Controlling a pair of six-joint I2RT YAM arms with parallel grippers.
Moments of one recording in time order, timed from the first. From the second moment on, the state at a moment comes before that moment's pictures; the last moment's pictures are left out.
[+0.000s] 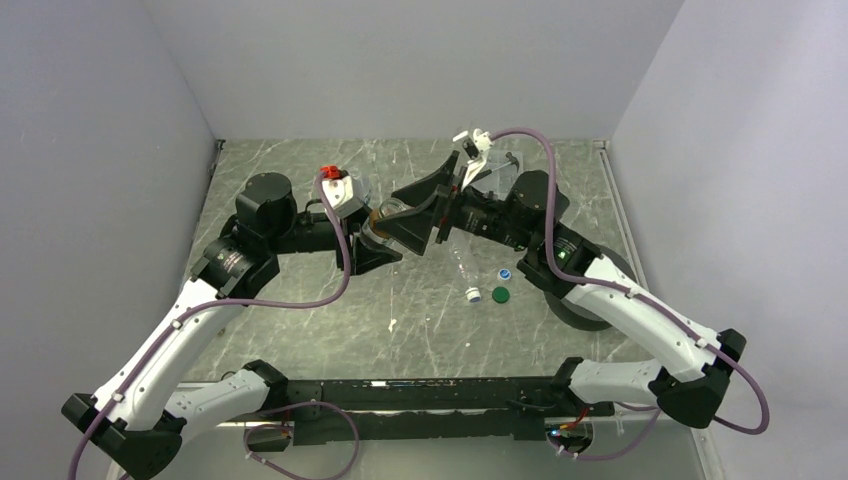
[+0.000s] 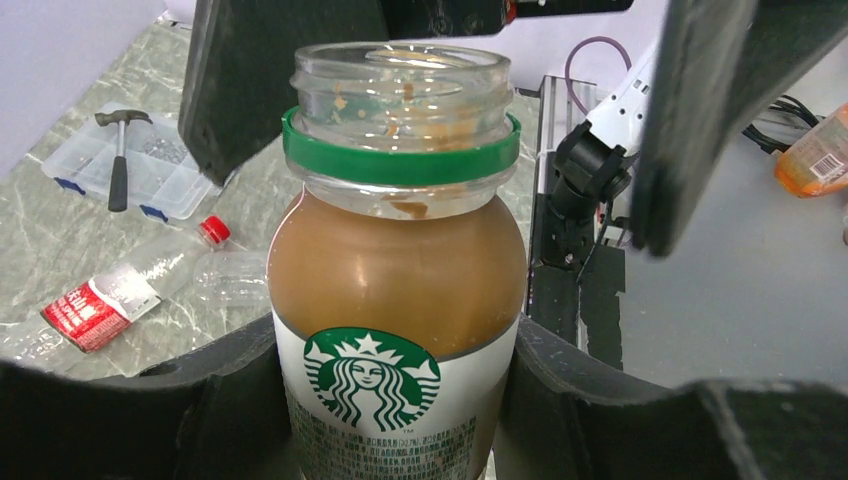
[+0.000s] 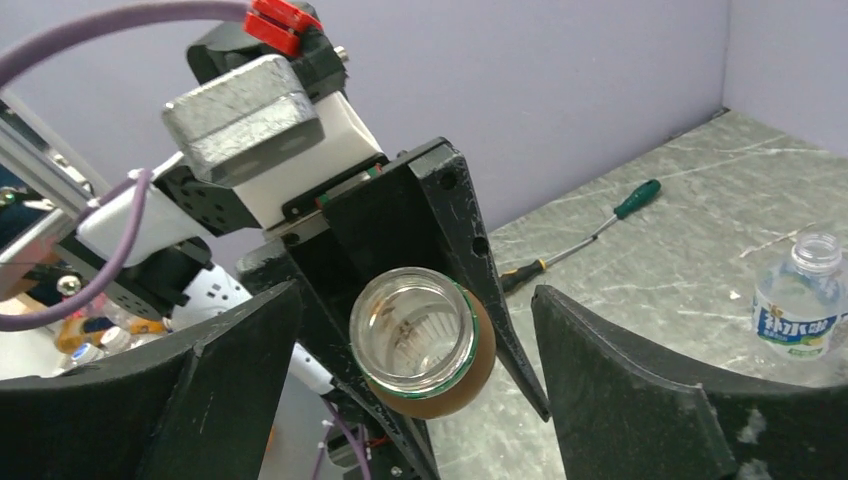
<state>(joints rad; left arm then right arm) -0.57 0.99 1.18 -0.37 0.81 0.06 0.88 1.16 1.28 0.06 -0.37 0.47</state>
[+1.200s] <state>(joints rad) -0.32 0.98 1.29 -0.87 0.51 0.18 0.85 1.56 1.25 0.01 0.03 0.14</state>
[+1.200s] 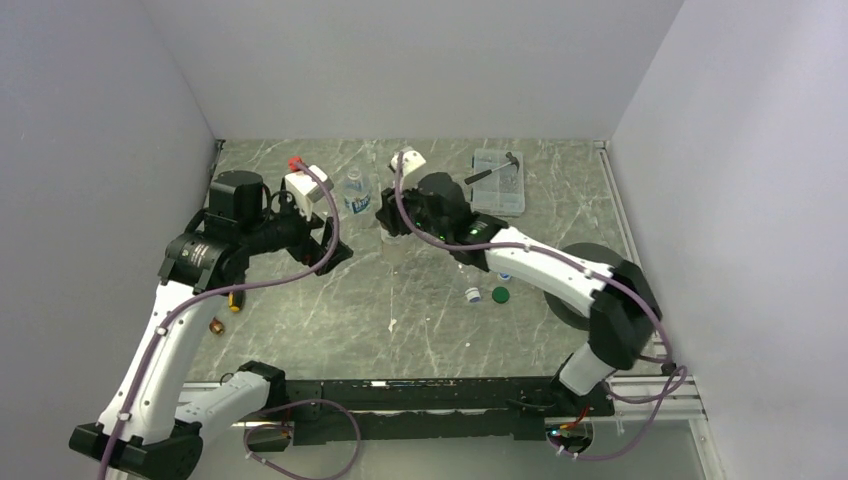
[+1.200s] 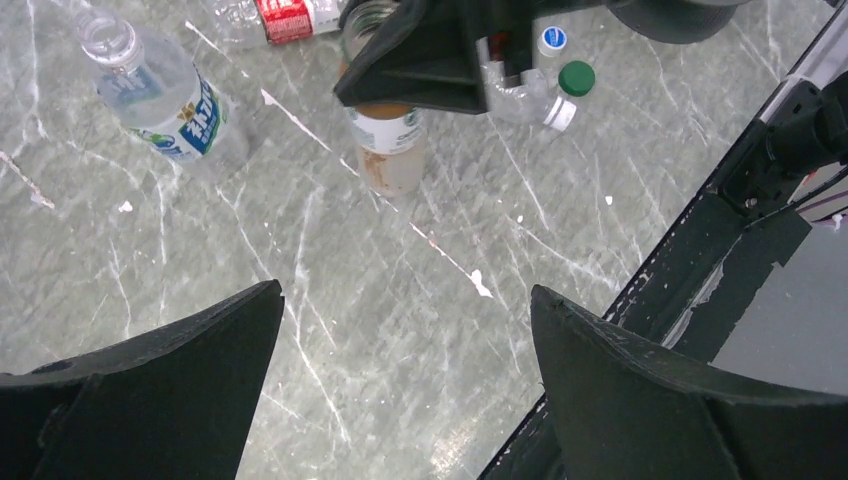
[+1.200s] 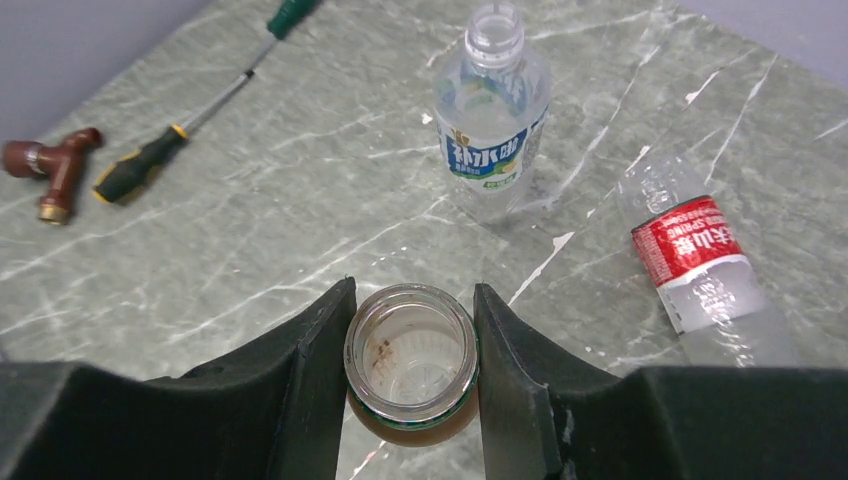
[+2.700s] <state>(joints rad) -0.30 0.96 1.26 -0.83 0.63 0.17 0.92 1.85 1.24 0.33 0.14 0.13</state>
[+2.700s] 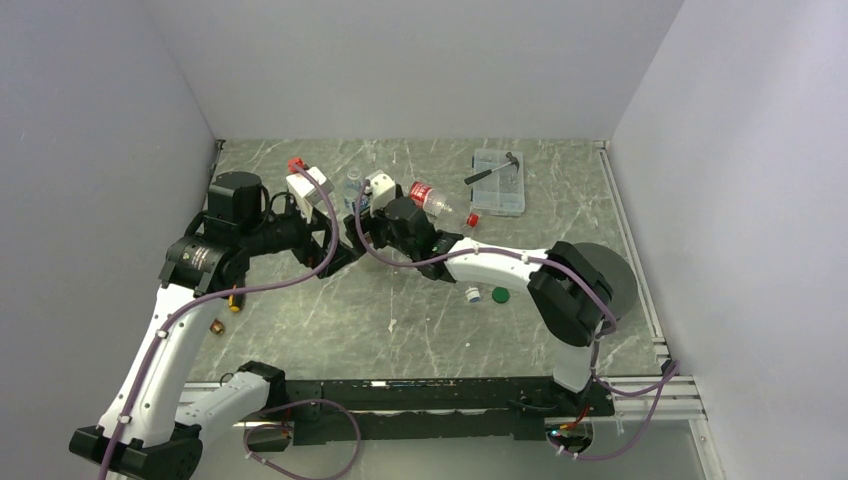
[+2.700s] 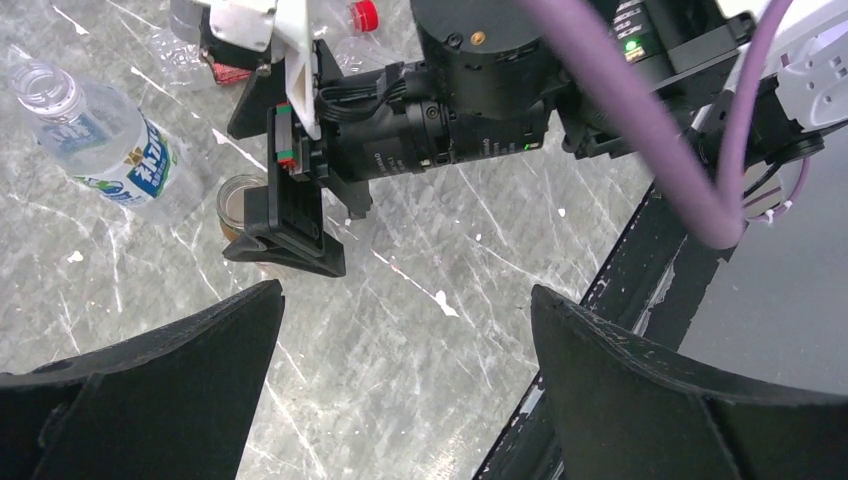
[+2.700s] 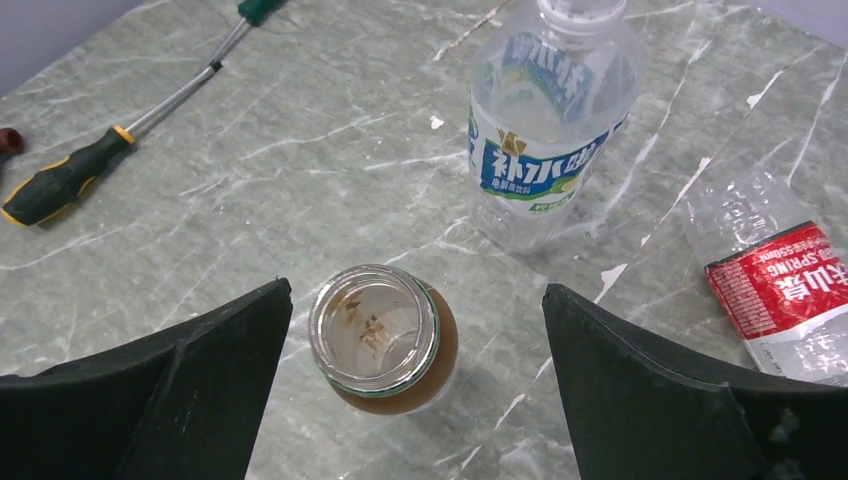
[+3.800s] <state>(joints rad) -0.30 0.96 1.28 -0.79 0.69 0.13 0.44 2.15 1.67 -0.26 -0.12 0.18</state>
